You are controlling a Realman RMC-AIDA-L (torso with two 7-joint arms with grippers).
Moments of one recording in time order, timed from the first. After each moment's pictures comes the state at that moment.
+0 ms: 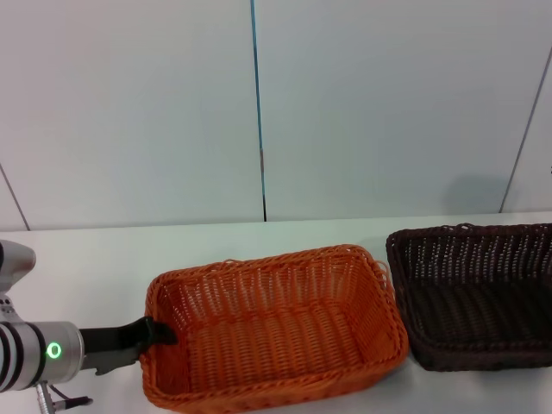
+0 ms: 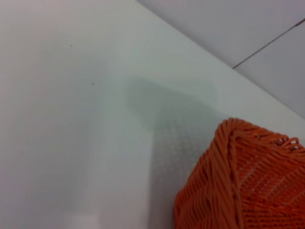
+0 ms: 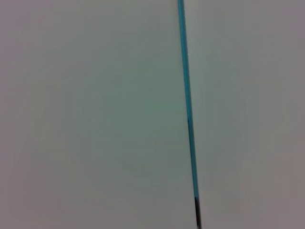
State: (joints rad) left arm -0.55 -2.16 0.91 0.83 2.36 0.96 -2.78; right arm 0.64 2.06 2.27 0.78 1.30 -0.33 -1.25
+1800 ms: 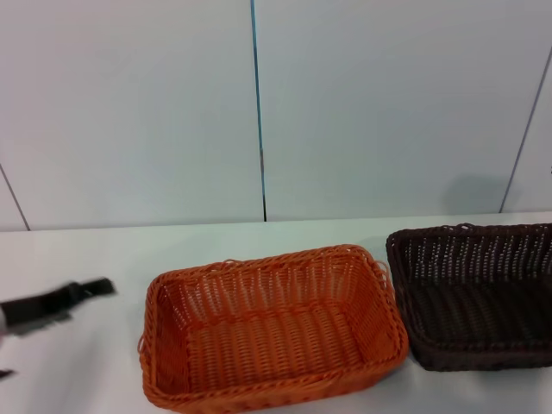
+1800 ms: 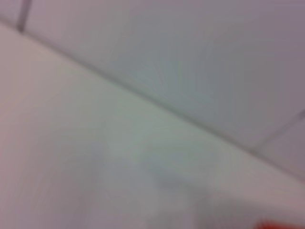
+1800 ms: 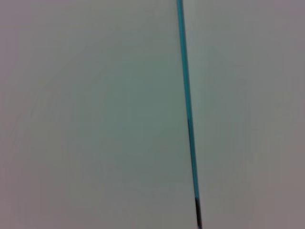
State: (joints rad) left arm -0.46 -2.16 0.81 1.01 2.35 0.95 -2.66; right arm 0.63 2.06 2.27 0.79 1.30 -0.34 -1.25
